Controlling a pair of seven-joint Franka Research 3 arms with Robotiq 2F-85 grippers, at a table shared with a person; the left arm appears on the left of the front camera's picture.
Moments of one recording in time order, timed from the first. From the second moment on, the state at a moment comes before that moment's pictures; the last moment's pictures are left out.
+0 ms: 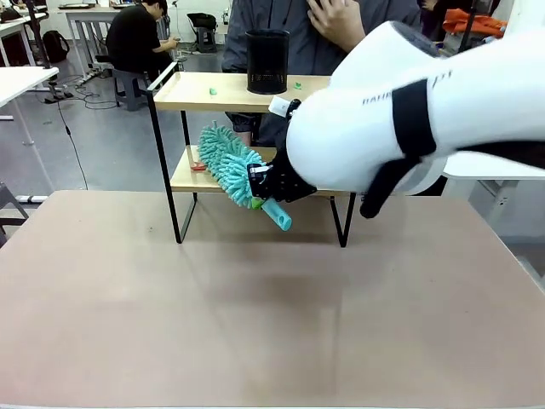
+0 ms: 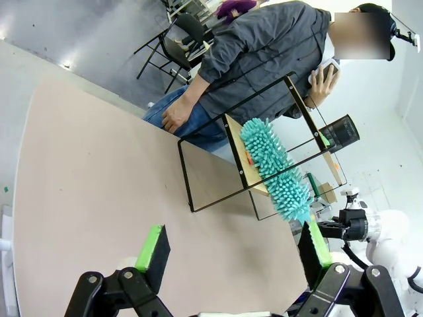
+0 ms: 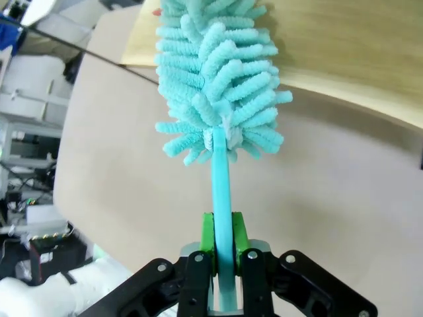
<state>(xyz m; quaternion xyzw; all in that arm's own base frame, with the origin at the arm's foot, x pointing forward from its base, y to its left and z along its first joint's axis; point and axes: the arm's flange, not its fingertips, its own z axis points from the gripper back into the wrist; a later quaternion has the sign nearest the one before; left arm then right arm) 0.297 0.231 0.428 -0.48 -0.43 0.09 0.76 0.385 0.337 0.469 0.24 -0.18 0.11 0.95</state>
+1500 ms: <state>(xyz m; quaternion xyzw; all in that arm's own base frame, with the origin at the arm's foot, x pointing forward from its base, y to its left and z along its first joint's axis) 0.297 0.231 0.429 -0.48 -0.43 0.09 0.76 0.332 0.117 0.519 0.46 0.04 0.22 0.86</state>
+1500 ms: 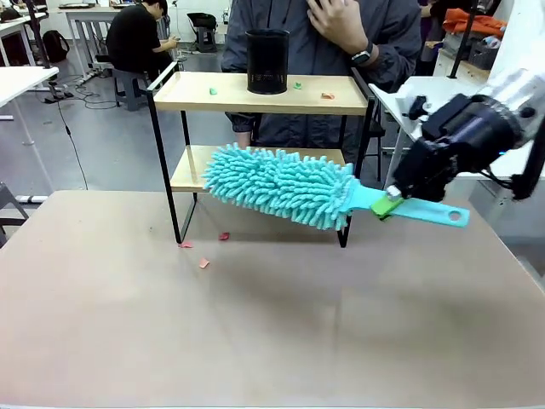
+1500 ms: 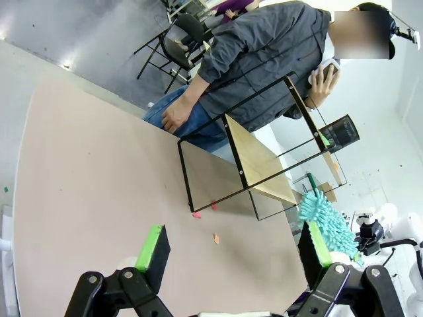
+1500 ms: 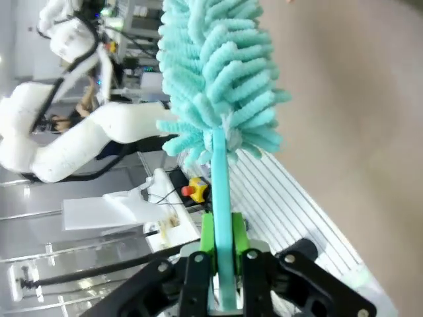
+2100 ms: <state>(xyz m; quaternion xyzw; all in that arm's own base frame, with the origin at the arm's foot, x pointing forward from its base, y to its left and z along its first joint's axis) 0.297 0.231 0.429 -0.48 -0.43 0.09 0.76 0.158 -0.176 0.534 0.65 -0.05 0.01 0.76</state>
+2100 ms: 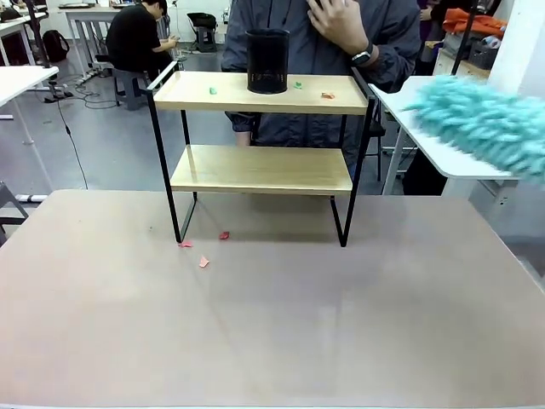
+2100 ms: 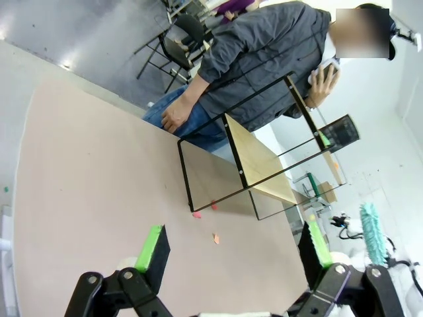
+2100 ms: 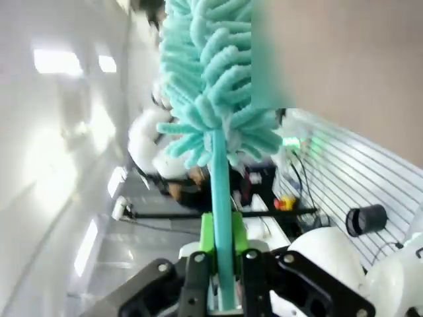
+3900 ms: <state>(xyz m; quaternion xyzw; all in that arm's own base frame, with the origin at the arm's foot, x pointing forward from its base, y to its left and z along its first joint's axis) 0.297 0.231 0.429 -0.48 -0.43 0.08 0.76 0.163 -0.210 0.463 0.66 -0.08 -0.12 0.73</state>
